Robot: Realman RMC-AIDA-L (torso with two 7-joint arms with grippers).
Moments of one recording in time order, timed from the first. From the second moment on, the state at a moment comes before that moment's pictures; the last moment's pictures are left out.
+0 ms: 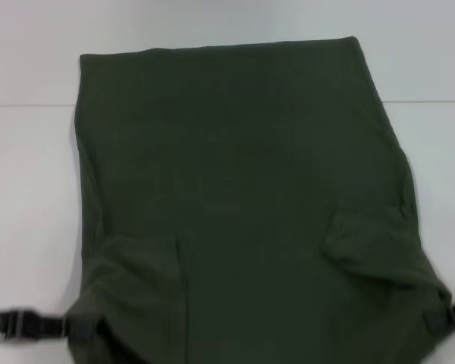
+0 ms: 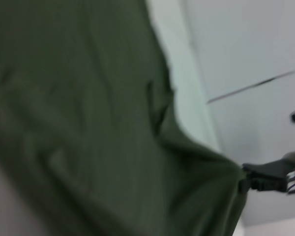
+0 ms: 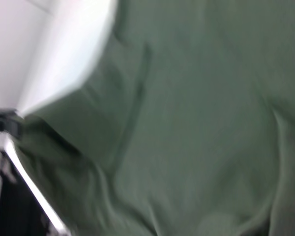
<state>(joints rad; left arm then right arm) -0.46 -2.03 0.23 0.81 2.52 2.06 -2.14 0.58 1.93 -0.61 -0.74 -2.45 -1.89 2.17</state>
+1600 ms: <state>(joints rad) -0.79 -2.06 0.58 0.73 2.30 0.87 -2.36 0.81 2.01 -0.73 -0.57 -2.08 -0.67 2.14</state>
